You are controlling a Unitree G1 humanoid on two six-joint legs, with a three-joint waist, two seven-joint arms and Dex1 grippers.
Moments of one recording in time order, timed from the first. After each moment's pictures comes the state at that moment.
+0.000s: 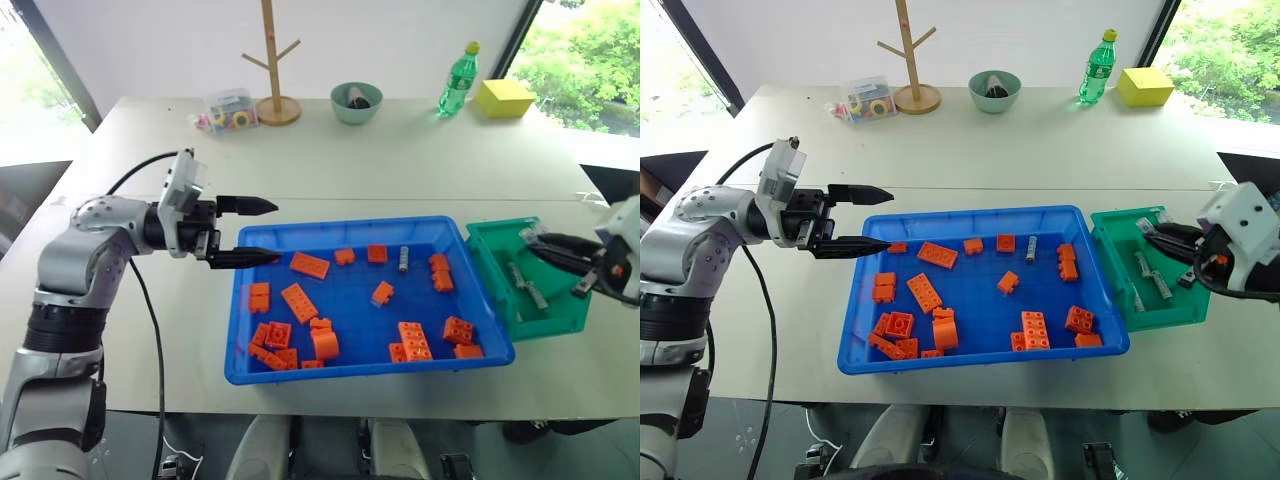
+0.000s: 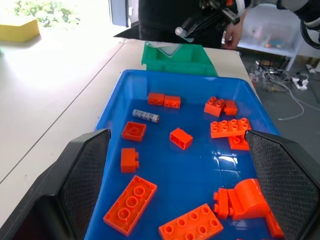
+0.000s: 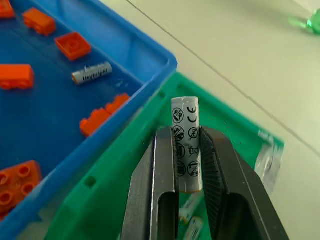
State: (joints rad) left arm -0.62 0.74 0.02 0.02 -0.62 0.49 -1.36; right arm 0.08 -0.96 -0.61 -0.33 0.41 0.58 0.94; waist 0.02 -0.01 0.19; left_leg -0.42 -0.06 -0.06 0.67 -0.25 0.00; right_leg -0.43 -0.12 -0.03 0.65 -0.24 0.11
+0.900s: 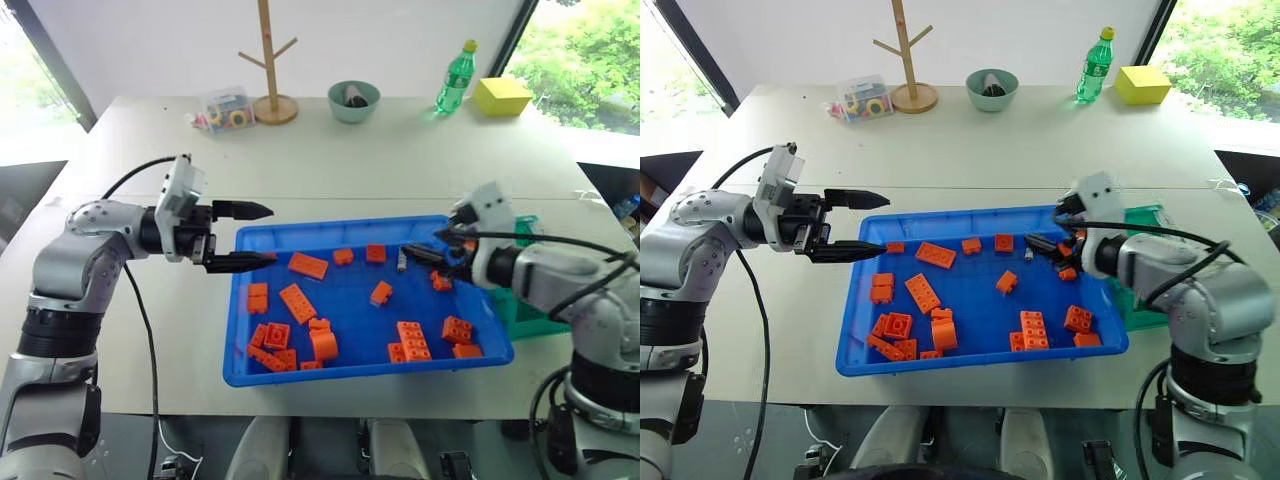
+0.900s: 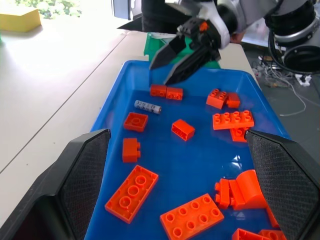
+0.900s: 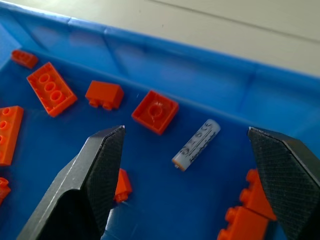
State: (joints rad) left arm -0.59 0.76 0.03 -0.02 -0.61 0.49 -1.35; right arm -0.46 -0.55 -0.22 -0.54 0.60 1.48 0.32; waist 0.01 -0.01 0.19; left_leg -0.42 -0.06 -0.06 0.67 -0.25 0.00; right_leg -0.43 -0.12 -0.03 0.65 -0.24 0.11
